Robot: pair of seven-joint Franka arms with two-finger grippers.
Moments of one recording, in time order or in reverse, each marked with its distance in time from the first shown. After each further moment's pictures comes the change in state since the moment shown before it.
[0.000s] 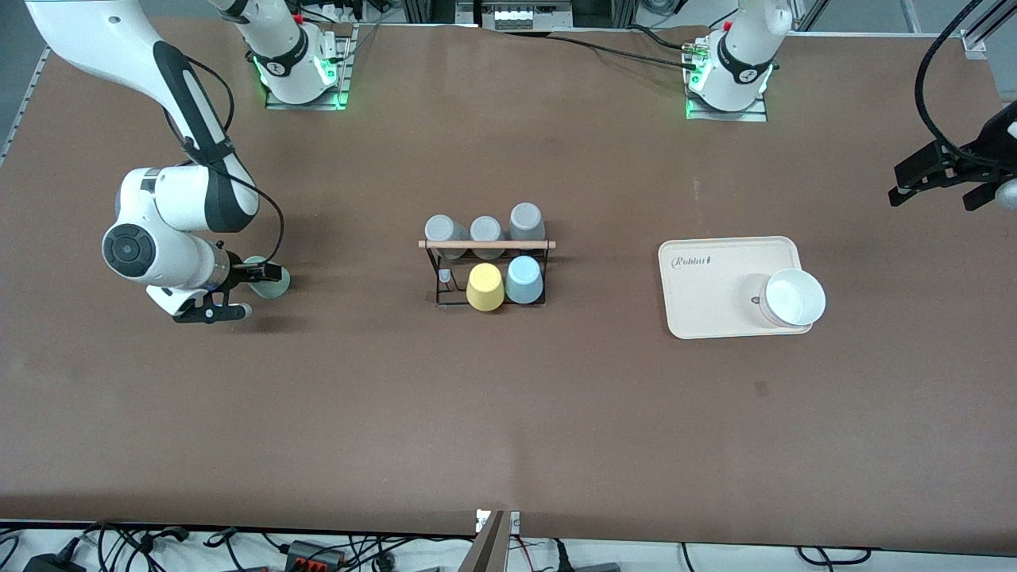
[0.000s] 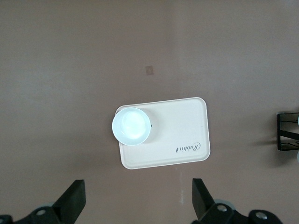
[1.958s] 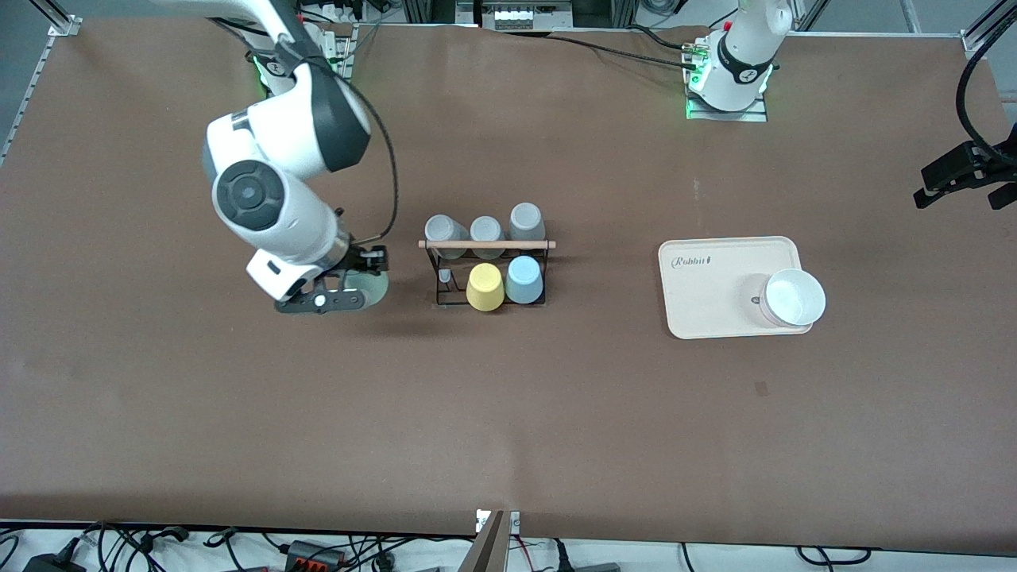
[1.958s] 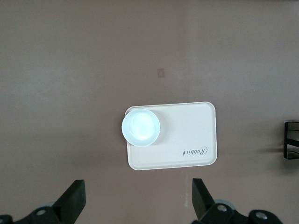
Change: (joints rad) left arm 0.036 0.000 0.014 0.004 0.001 0.008 0.000; right arm 0.412 0.008 0.017 0.494 0.092 -0.366 0.426
